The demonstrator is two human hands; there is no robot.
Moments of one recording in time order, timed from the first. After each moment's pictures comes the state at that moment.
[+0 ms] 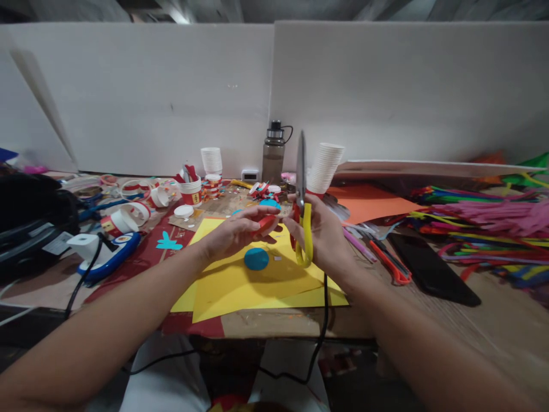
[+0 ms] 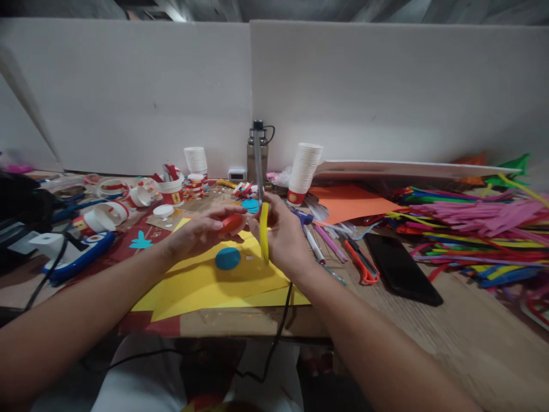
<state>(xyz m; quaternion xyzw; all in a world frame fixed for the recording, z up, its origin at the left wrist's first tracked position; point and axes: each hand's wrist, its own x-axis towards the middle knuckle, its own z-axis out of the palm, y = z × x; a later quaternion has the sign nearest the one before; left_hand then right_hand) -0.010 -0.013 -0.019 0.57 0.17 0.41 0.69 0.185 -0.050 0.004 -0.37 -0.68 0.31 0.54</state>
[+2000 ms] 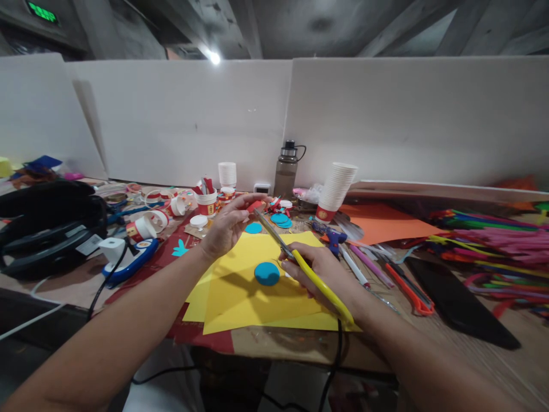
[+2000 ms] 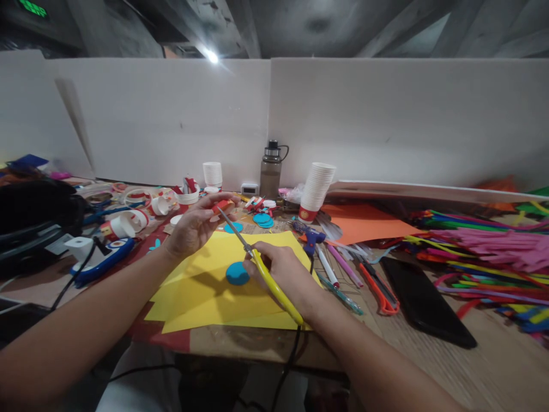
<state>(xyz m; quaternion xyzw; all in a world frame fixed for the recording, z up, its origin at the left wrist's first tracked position) -0.034 0.000 0.000 0.59 0.15 0.59 0.53 0.182 -0.069 0.010 -0.45 -0.80 0.30 0.26</state>
